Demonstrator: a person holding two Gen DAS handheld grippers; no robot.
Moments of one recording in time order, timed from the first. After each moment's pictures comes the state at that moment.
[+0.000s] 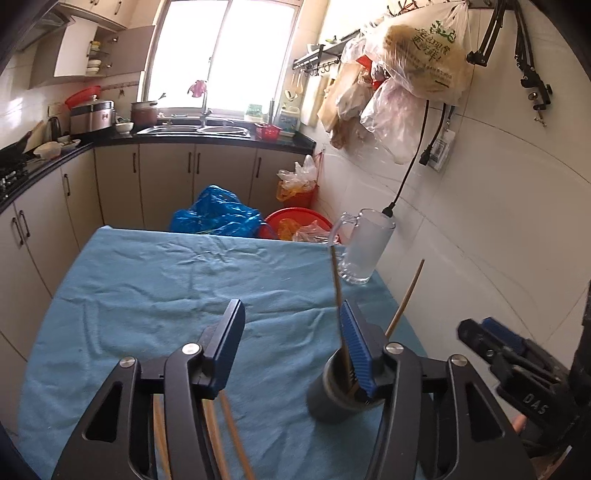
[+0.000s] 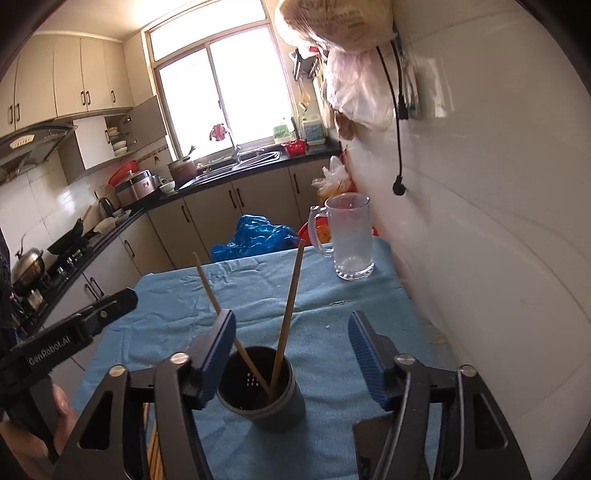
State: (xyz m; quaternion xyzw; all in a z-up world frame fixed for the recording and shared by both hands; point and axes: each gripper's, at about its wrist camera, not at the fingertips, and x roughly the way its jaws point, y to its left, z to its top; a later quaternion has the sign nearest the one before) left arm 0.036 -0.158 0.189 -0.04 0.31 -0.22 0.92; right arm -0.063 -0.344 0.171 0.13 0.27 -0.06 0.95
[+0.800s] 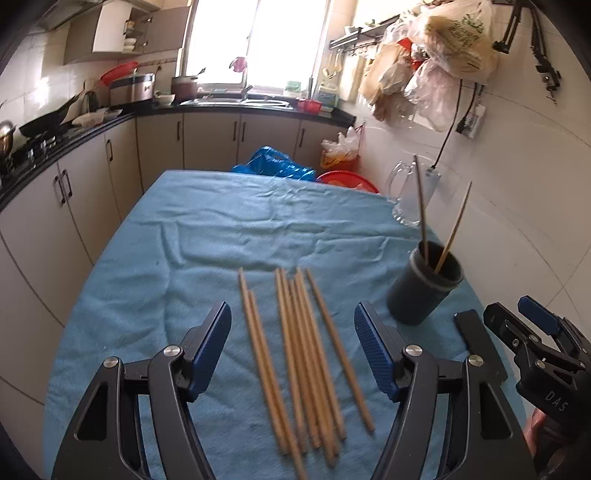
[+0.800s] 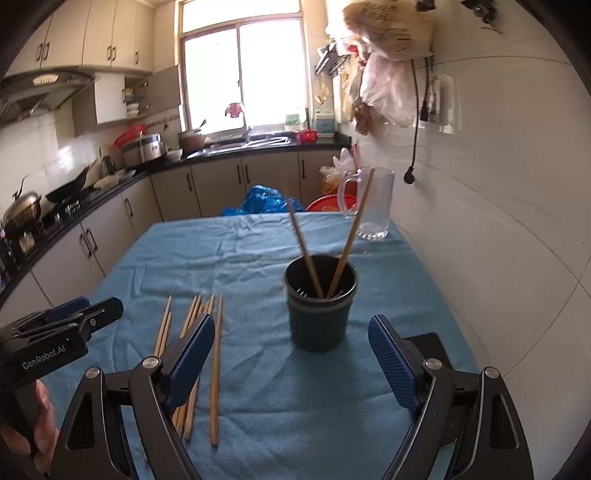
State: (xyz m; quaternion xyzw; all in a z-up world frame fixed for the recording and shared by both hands) left arm -0.038 -0.043 0.122 -0.03 0.36 -0.16 0.92; right arm -0.115 -0.227 0.132 0.05 0.30 -0.08 0.95
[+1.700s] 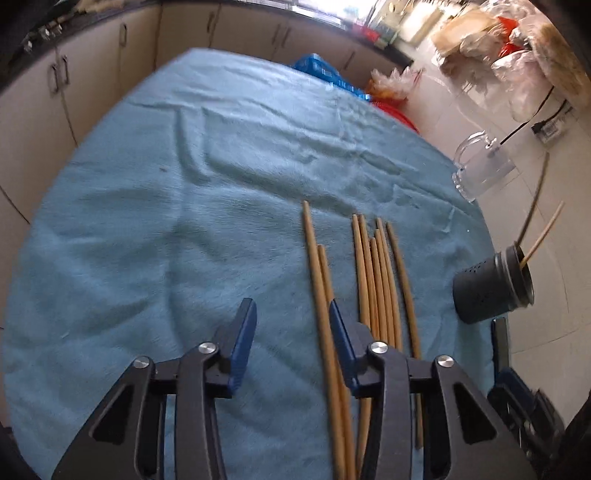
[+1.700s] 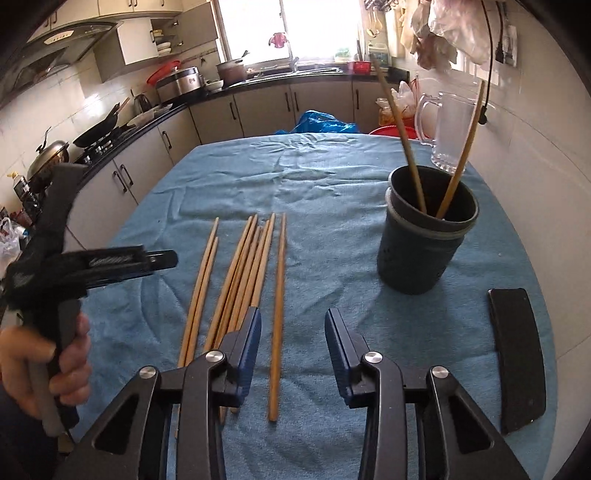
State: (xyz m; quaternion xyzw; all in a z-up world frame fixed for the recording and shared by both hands) left arm 0.077 -0.001 0.030 -0.12 0.54 -0.14 0.82; right arm -0.070 -0.184 0.070 0.07 0.42 0.02 0.91
